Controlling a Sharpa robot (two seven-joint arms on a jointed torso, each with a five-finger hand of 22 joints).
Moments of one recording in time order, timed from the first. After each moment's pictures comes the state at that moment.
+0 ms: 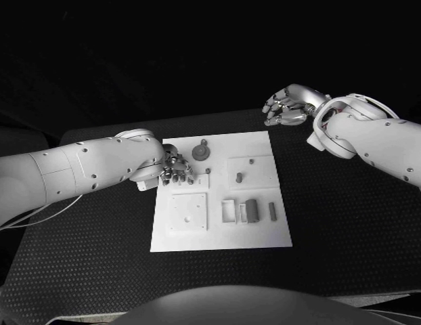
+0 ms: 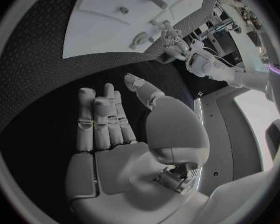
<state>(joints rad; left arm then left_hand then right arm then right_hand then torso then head) 1.28 -0.60 -0.24 1.19 -0.92 0.06 -0.54 0.73 -0.07 0.47 -0.28 0.05 1.07 0.02 0.44 0.94 1.34 -0.10 0.73 0.65 1.28 -0.17 1.16 0.68 0.01 1.34 -0.27 0.38 1.31 1.25 -0.62 0.03 1.09 -1.26 -0.22 0.09 1.11 -0.13 0.52 -0.28 0.33 0.84 0.17 0.23 0.60 1.10 0.08 0.21 0.48 1.13 -0.02 1.30 0.81 0.22 1.09 0.01 0.91 1.31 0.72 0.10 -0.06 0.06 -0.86</state>
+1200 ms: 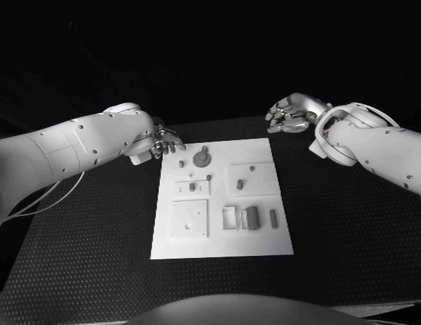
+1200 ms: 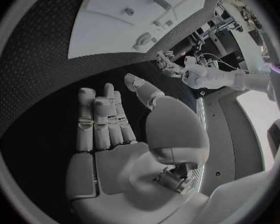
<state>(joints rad) 1.34 -0.53 -0.16 0.94 -0.96 0.05 -0.50 0.73 -0.05 0.40 -0.29 0.05 1.07 0.02 0.39 0.95 1.34 -0.10 0.72 0.62 1.20 -0.17 1.17 0.61 0.01 1.29 -0.26 0.34 1.31 1.25 -0.61 0.03 1.06 -1.25 -0.22 0.09 1.11 -0.13 0.52 -0.28 0.33 0.84 0.17 0.23 0.60 1.10 0.08 0.21 0.48 1.13 -0.02 1.30 0.81 0.22 1.09 0.01 0.91 1.31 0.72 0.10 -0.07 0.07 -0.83</state>
